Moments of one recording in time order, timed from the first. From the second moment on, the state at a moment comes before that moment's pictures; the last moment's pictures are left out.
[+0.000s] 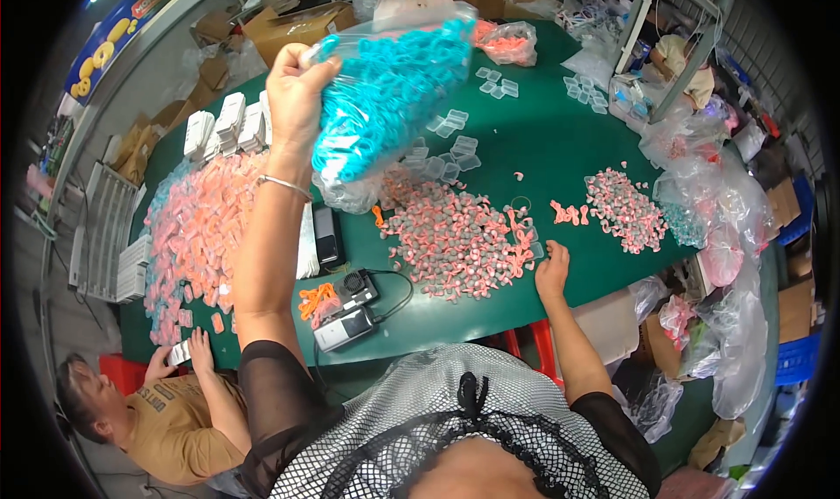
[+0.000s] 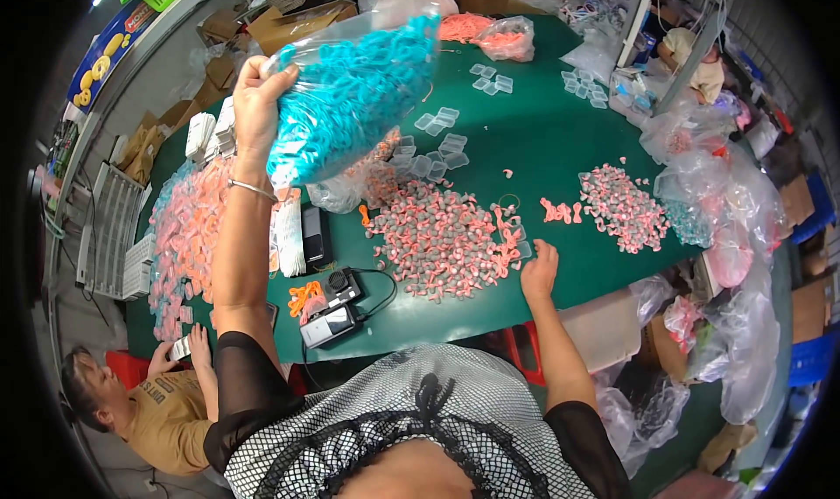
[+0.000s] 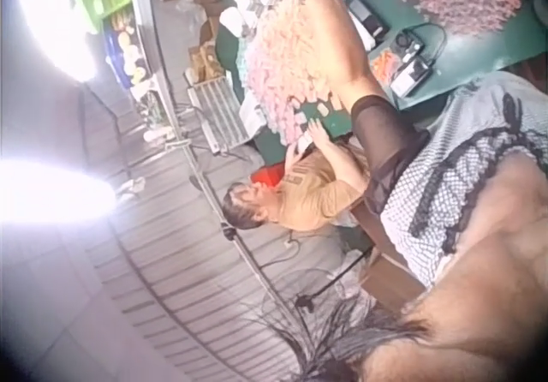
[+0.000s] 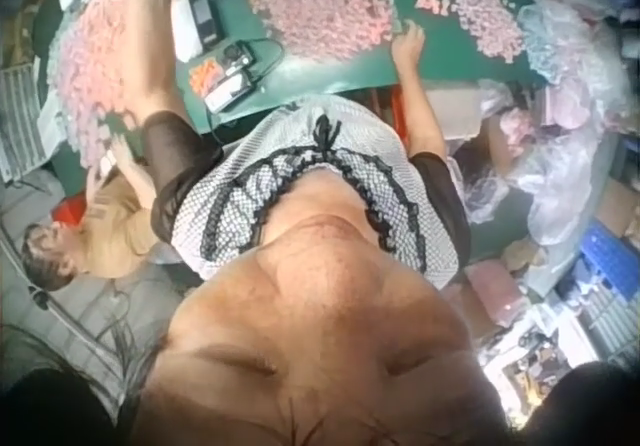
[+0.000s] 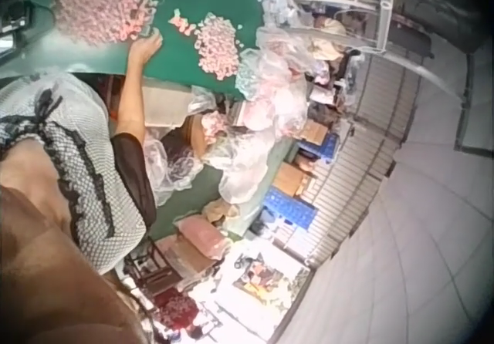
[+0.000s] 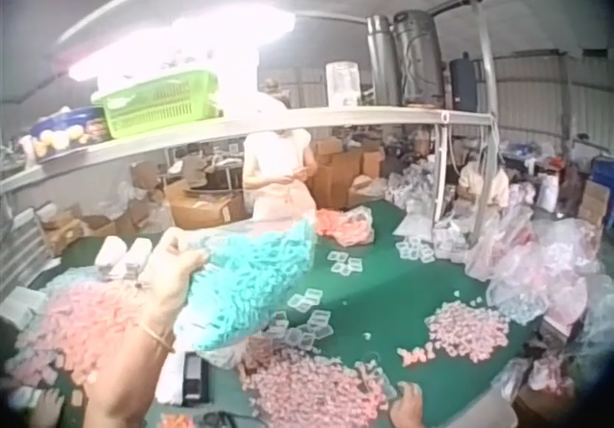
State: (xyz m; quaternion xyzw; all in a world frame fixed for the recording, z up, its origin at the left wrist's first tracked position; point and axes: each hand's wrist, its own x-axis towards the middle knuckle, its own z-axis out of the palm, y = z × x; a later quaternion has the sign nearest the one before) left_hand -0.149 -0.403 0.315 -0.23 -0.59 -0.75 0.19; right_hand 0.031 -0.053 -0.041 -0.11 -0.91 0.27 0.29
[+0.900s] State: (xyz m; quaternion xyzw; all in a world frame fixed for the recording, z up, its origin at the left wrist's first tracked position) left_hand -0.010 -0.361 0.220 -0.30 -0.66 -0.66 0.17; right_hand -0.011 -0.157 0.132 0.19 -0.18 0.96 -0.10
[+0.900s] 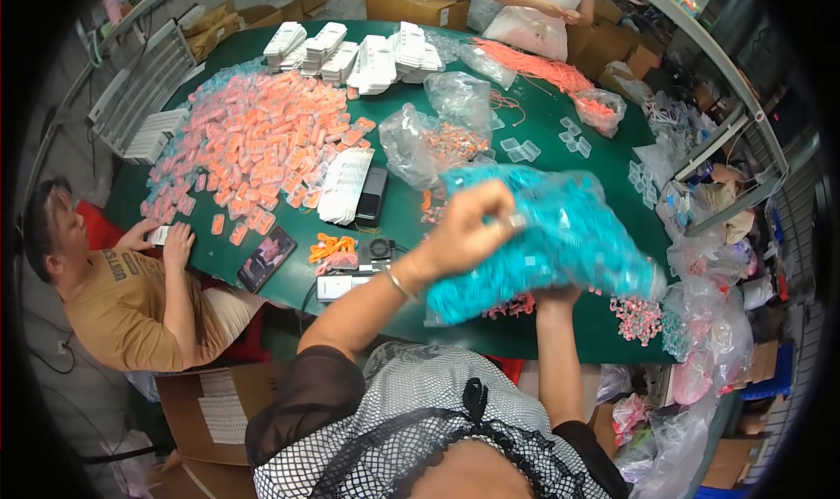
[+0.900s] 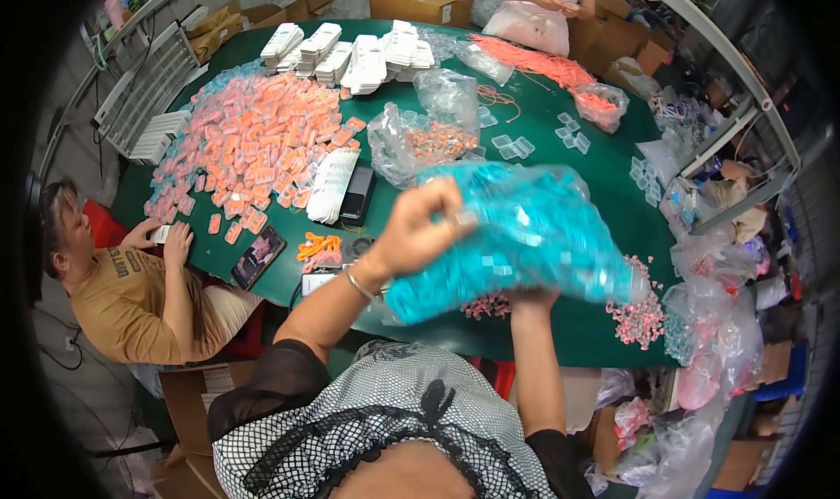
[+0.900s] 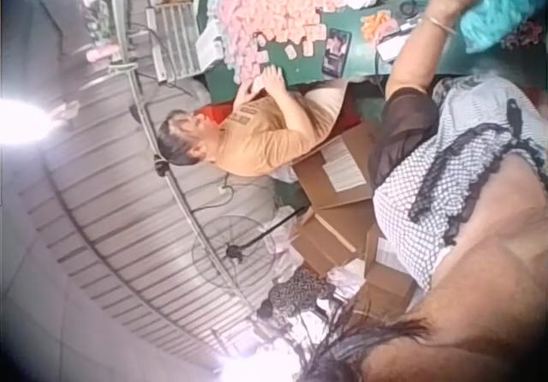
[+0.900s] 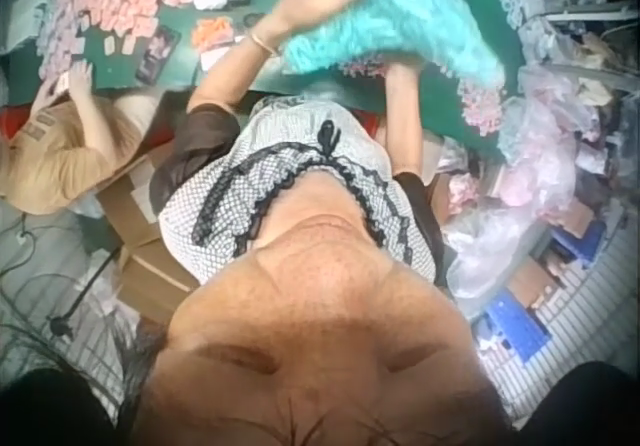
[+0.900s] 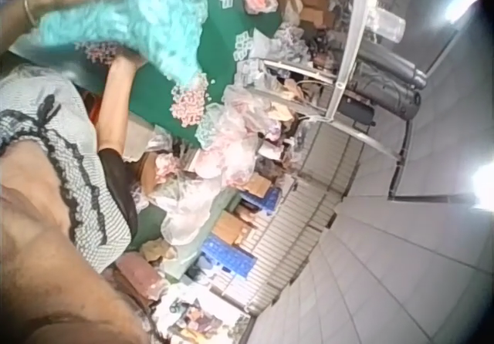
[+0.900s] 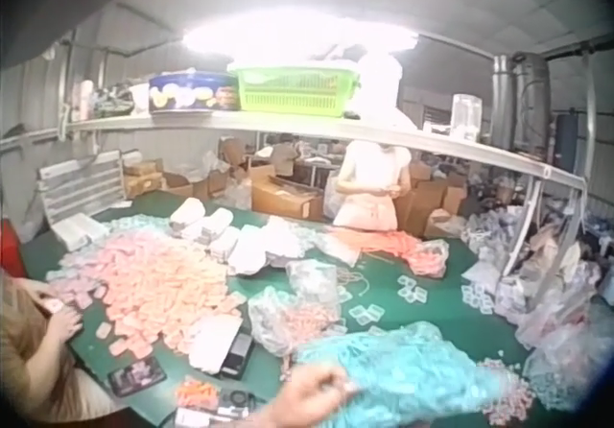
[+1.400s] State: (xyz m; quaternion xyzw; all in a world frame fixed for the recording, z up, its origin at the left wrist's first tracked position) left_hand -0.223 -0.524 0.254 -0.23 -0.66 -0.62 0.35; right_hand -0.217 -0.340 0.170 0.01 -0.21 0.95 -0.21
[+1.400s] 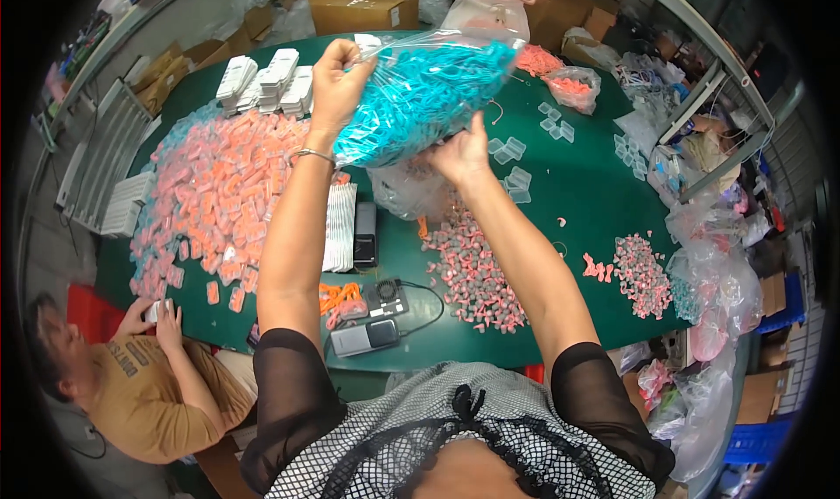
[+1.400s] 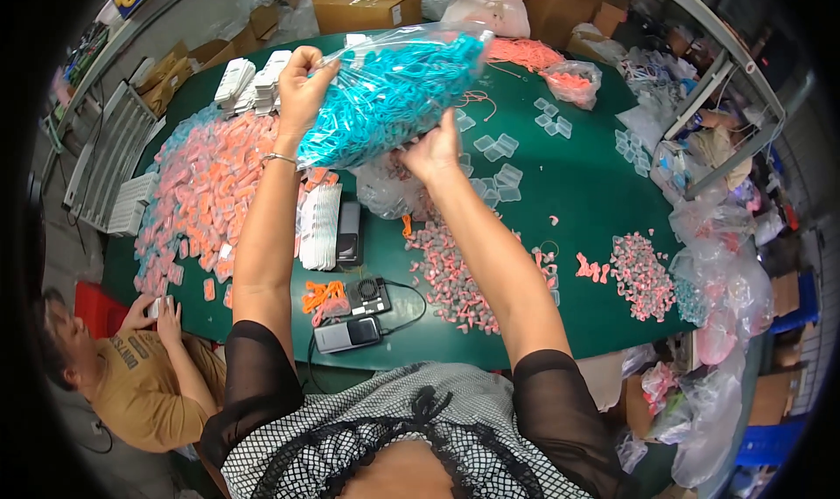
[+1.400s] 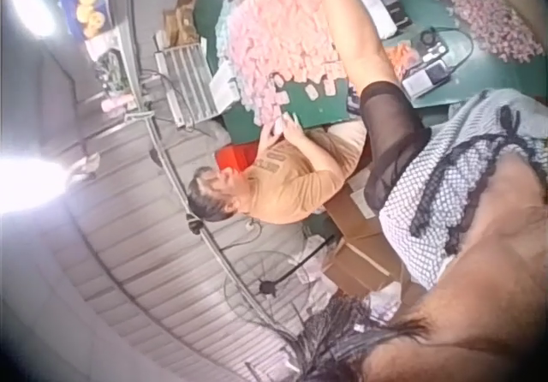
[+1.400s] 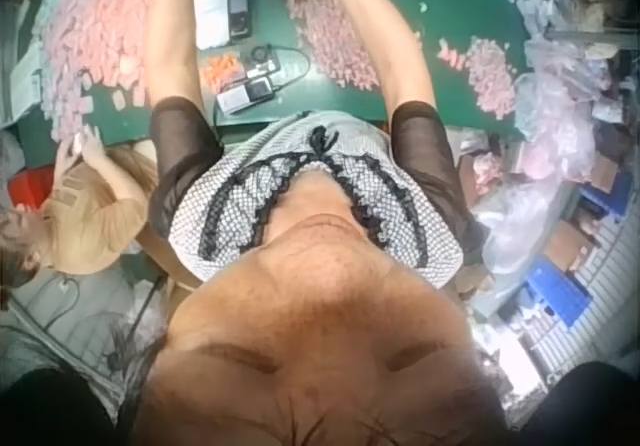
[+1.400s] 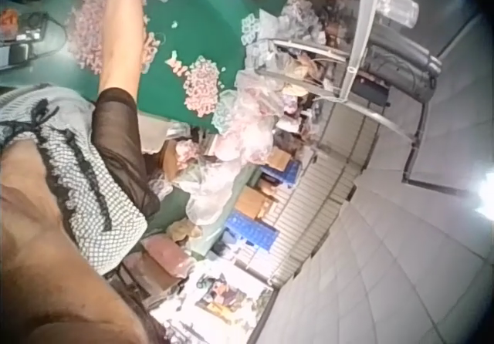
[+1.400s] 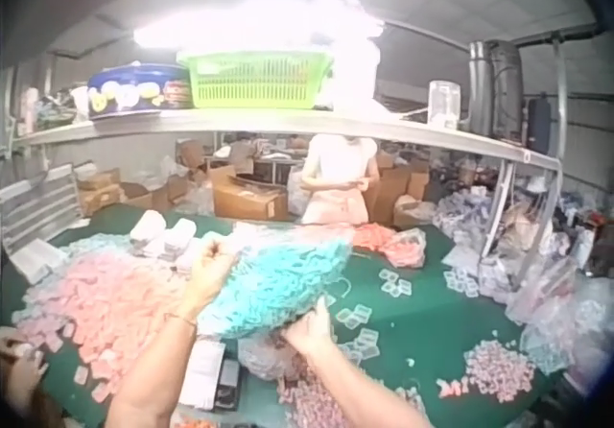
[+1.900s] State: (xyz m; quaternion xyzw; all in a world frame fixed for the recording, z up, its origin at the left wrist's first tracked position) left_hand -0.316 -0.605 0.203 -0.12 -0.69 -0.60 0.39; right_hand -0.214 -0.324 0.085 0.36 -0.90 0.22 -0.05
